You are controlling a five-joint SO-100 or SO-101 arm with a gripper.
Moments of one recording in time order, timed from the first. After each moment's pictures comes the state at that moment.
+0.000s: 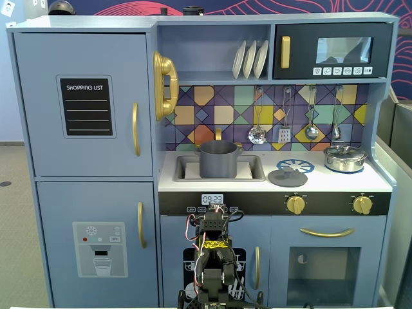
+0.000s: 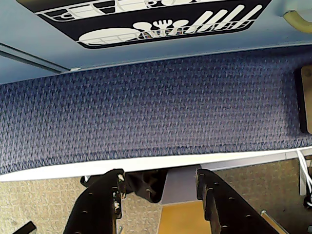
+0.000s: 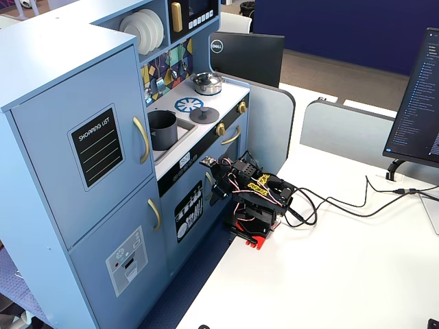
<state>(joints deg) -0.4 182.5 172.0 77.5 -87.8</state>
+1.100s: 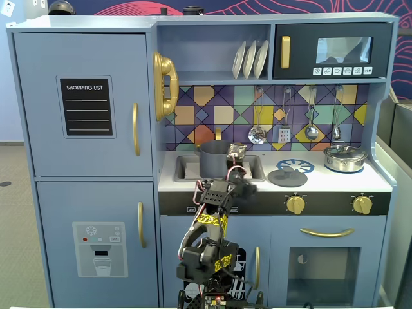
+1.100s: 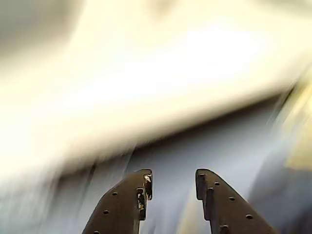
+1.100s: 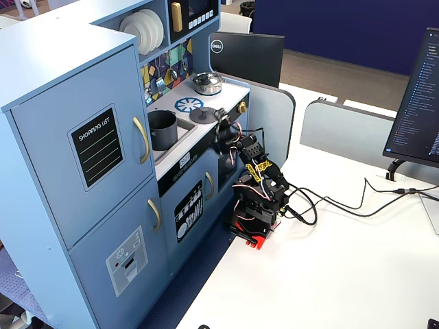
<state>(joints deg) 24.8 166.1 138.9 43.6 -94.0</state>
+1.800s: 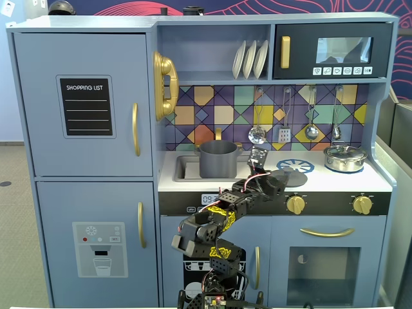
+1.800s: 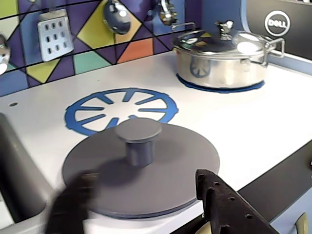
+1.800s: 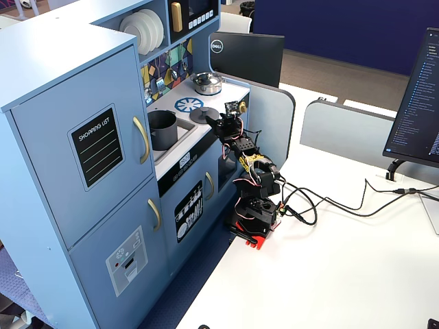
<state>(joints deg) 37.4 148.9 149.2 -7.1 -90.8</state>
